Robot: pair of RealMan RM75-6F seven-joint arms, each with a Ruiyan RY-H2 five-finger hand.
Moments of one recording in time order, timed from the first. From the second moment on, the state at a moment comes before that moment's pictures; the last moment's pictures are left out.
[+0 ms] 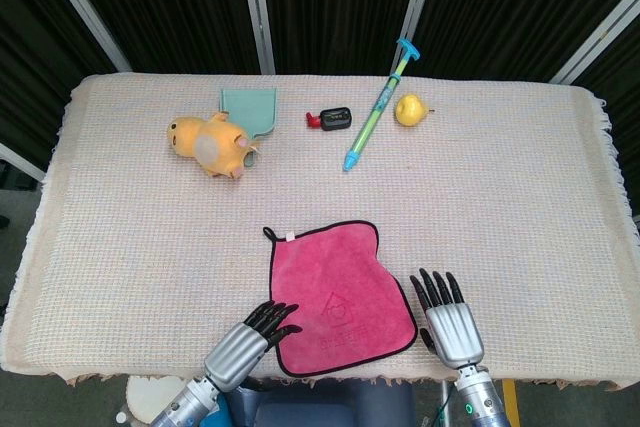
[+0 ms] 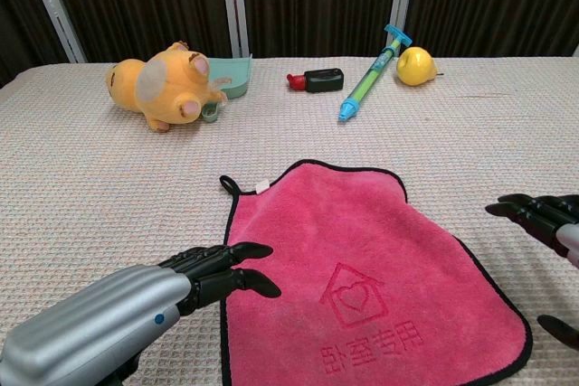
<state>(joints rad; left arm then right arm) -0.33 -1.74 0.18 -1.66 1.66 1.20 0.26 0.16 -1.58 -0.06 -1.66 -1.45 1.36 -0.64</state>
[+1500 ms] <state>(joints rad) -0.65 -1.85 -0.25 -1.30 1.34 1.03 0.60 0.18 -1.47 0.07 -1.67 -1.40 1.37 -0.36</state>
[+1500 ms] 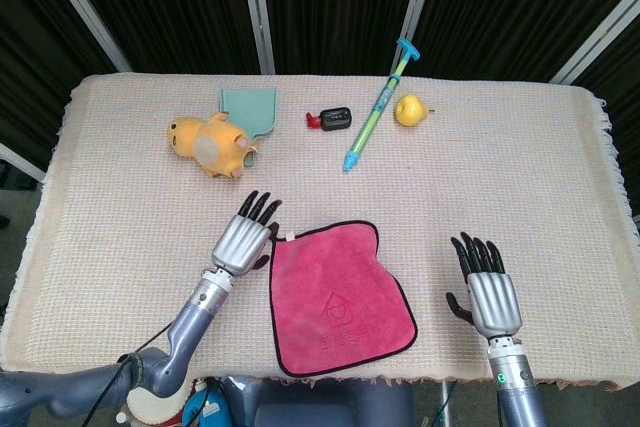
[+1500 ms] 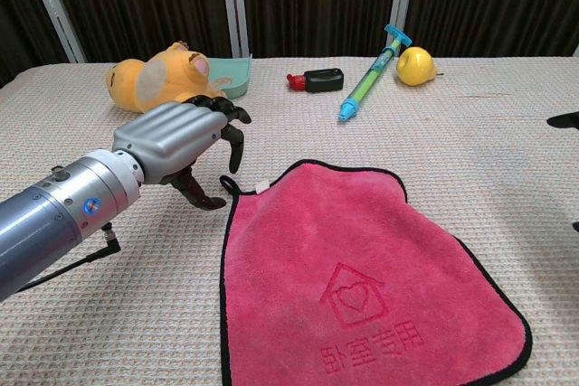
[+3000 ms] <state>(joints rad) -0.73 -1.83 -0.20 -1.27 1.25 1.01 0.68 0.19 -1.45 0.08 -1.70 -1.38 1.36 -0.29</state>
